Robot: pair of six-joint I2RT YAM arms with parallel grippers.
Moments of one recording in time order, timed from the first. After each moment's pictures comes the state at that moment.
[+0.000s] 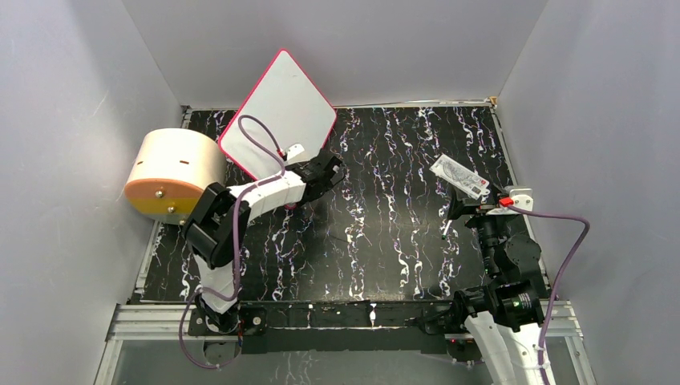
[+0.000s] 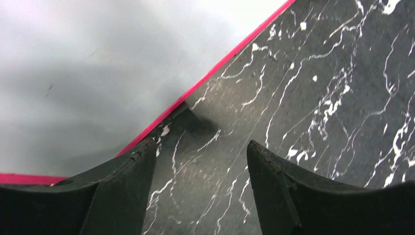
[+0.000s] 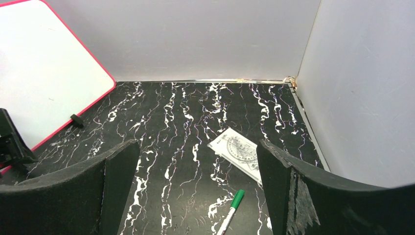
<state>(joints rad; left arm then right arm) -0.69 1.83 1.25 -0.54 -0.60 -1.10 0.23 0.19 0.51 -0.17 0.15 0.00</state>
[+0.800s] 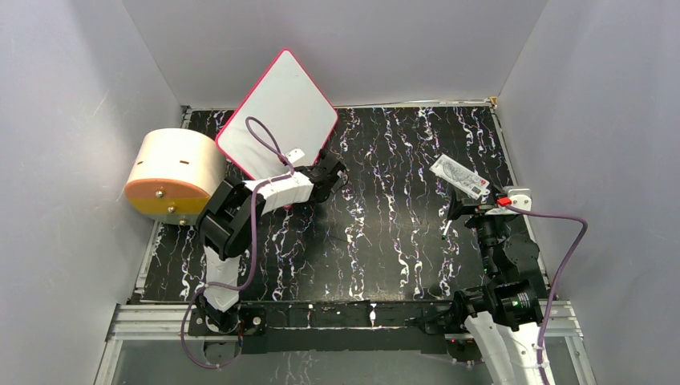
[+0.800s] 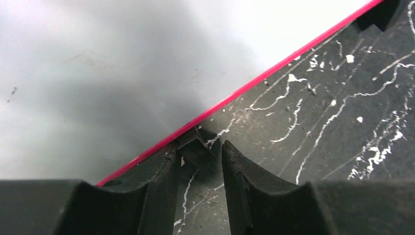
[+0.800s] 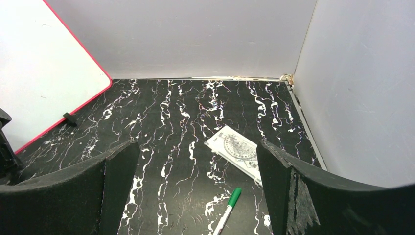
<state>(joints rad) -0.69 1.97 1.30 -0.55 -0.75 -1.18 0.23 0.19 0.49 -0.17 0.16 -0.01</state>
